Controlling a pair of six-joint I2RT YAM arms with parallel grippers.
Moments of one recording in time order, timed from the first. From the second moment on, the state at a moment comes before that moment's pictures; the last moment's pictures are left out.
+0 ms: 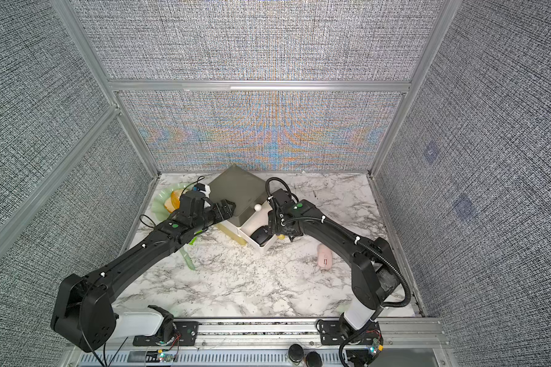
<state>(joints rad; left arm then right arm) -0.47 1.34 0.95 -0.19 0.07 -0.70 0.67 1.67 1.36 -0.84 0.15 0.63</state>
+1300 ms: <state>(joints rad) -0.47 1.36 0.93 -0.11 -0.02 -0.74 0.68 1.64 1.31 -0.86 0.33 0.68</state>
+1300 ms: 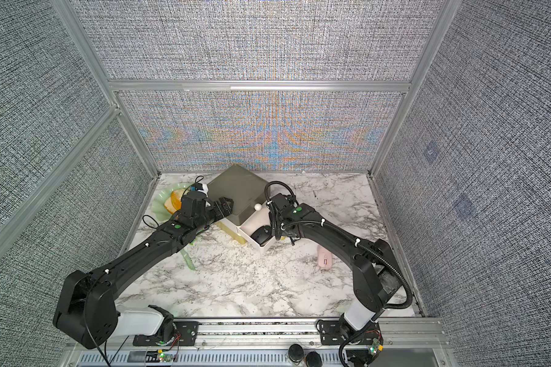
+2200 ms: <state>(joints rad) -0.47 1.36 0.94 -0.12 0.01 -0.75 0.59 1.76 1.56 -0.90 0.04 0.33</state>
